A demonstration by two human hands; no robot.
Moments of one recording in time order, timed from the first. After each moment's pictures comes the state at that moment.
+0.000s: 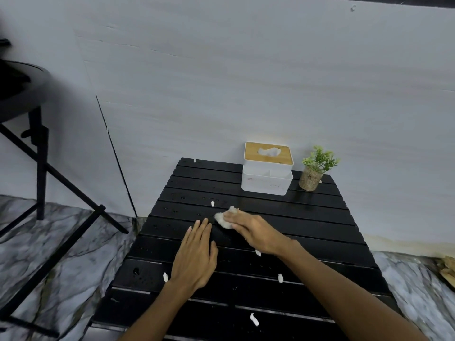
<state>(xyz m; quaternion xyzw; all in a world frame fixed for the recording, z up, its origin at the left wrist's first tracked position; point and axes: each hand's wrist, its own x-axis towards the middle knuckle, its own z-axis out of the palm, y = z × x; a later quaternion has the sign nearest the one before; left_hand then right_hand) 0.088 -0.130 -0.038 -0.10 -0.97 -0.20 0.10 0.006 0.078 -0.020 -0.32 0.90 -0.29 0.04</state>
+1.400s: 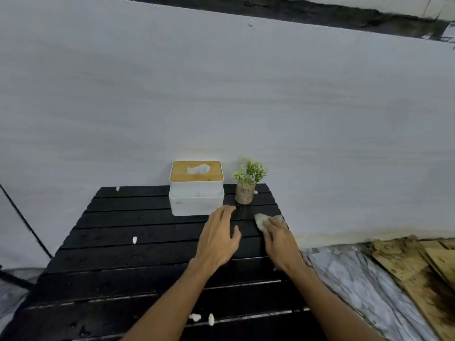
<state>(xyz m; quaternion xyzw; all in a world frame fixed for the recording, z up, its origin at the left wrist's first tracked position) -0.015 0.074 0.003 -0.25 -0.90 -0.35 0.13 0.019 0.269 -0.034 0.05 0.96 -0.21 -0.17</state>
